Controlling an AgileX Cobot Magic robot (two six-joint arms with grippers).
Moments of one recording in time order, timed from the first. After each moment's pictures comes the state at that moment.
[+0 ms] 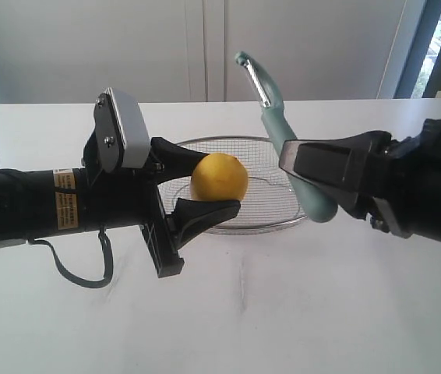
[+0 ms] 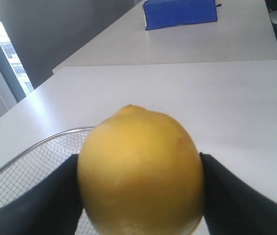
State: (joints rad) left arm -0.57 1.56 -0.68 0.96 -0.87 -0.42; right arm 0.40 0.88 -0.52 1.67 0.51 -1.15
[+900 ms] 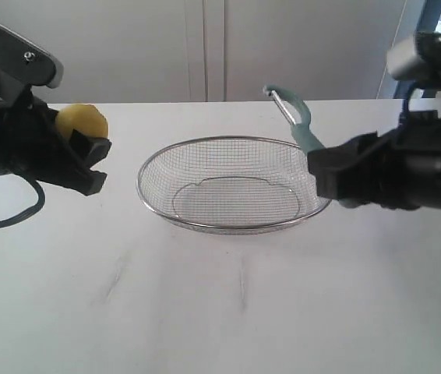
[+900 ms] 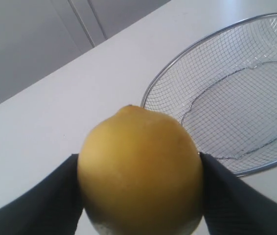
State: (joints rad) left arm -0.57 1.21 -0.74 0.97 0.13 -0.75; right arm 0.40 1.02 -0.67 0.80 0.33 -0.62
